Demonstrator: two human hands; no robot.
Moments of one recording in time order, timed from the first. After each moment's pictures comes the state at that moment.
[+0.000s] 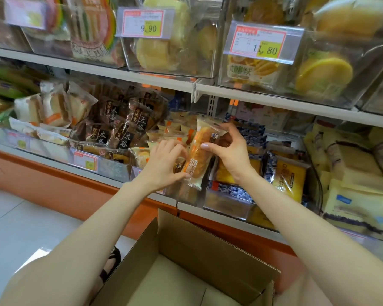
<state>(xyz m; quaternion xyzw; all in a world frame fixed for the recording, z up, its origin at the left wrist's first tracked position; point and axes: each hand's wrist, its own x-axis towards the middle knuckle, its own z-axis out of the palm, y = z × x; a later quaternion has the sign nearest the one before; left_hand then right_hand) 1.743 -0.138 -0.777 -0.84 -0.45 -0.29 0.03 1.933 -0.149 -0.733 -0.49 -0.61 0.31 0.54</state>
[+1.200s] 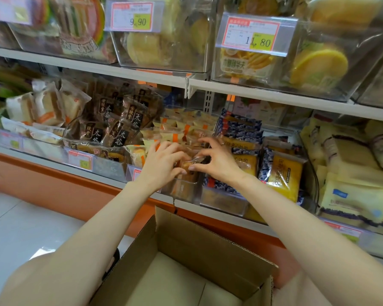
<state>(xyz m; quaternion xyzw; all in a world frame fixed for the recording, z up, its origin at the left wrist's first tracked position) 1.753 -0.133 -0.787 -0.85 -0.45 -0.25 0.12 1.940 -0.130 -0.765 -0.55 -0.80 0.09 0.23</state>
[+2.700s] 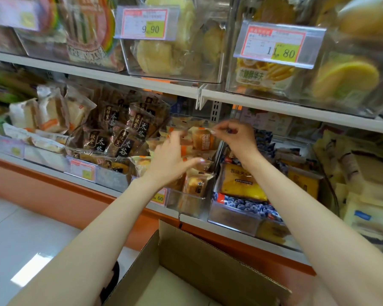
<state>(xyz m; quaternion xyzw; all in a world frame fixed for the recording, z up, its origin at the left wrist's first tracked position) 1.761 -0.126 -0.742 -0.75 -0.55 -0.33 -0.13 1.939 -0.088 -0.715 -0.53 -0.65 0.25 0.49</state>
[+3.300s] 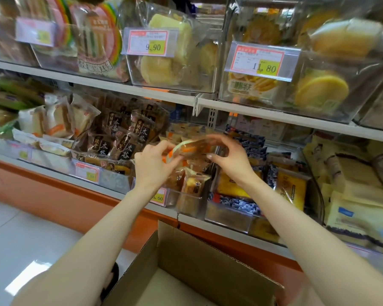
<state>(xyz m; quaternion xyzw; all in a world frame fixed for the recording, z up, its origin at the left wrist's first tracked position) 1.744 -0.147 -0.748 -0.68 -0.59 -0.43 -0.04 1.941 -0.134 -0.727 -0.50 -0.71 0.22 0.44</state>
